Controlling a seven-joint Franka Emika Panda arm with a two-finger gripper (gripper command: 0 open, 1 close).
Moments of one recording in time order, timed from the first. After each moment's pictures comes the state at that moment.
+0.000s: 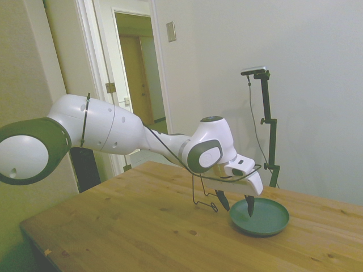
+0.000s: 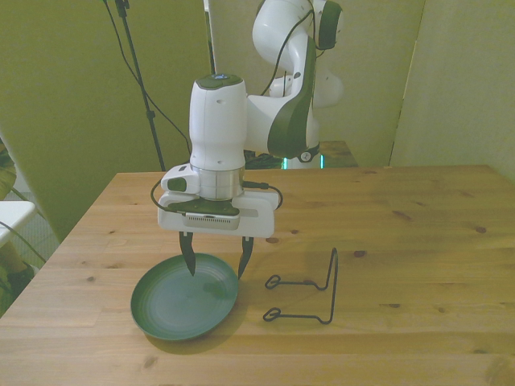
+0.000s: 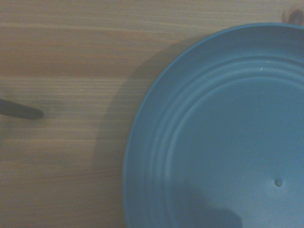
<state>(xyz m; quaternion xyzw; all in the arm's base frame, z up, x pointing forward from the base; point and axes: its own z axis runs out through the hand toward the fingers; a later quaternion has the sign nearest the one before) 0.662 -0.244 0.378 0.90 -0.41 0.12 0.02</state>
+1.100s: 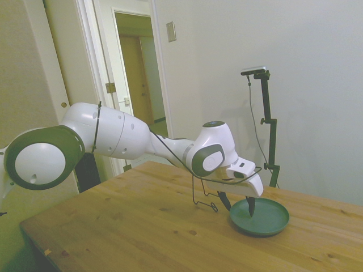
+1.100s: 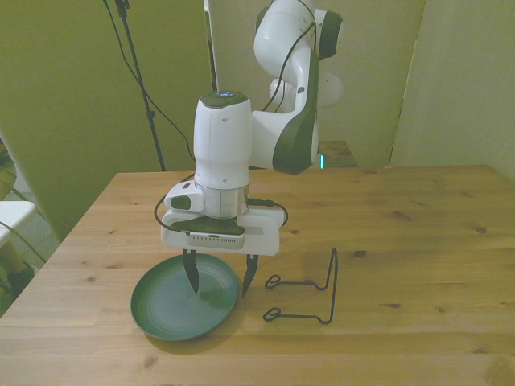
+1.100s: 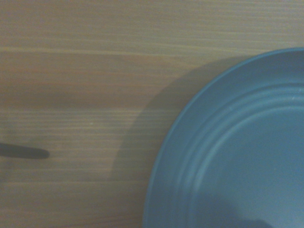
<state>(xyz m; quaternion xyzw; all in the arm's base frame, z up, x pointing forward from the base) 0.686 -0.236 0.359 0.90 -0.41 0.13 0.01</state>
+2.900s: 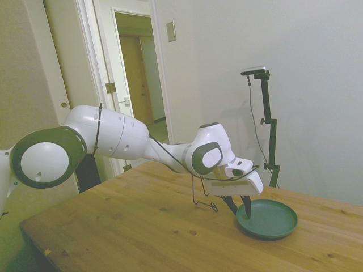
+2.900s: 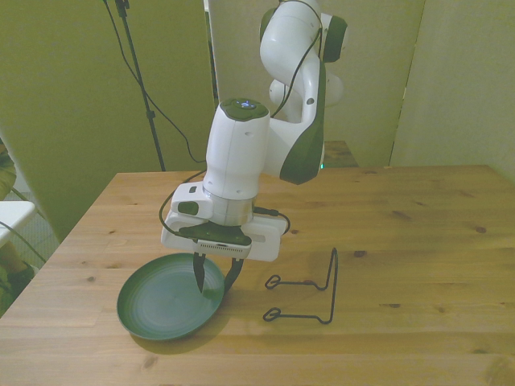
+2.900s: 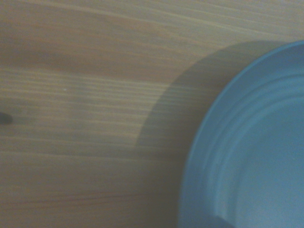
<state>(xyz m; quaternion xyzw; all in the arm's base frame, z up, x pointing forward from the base) 0.690 -0.232 0.353 0.91 -0.38 0.11 0.09</state>
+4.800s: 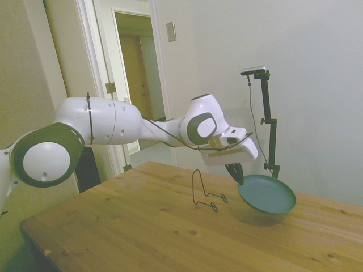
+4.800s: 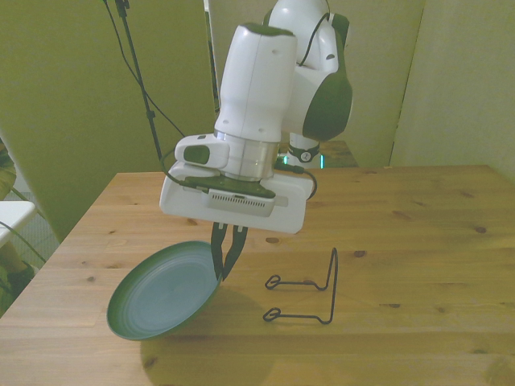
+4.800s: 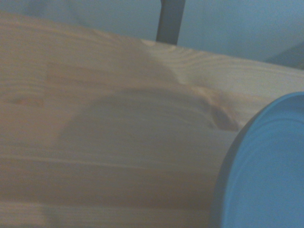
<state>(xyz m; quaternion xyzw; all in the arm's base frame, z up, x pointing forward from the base) 0.730 -0.188 0.472 0.91 -0.36 0.18 0.07</state>
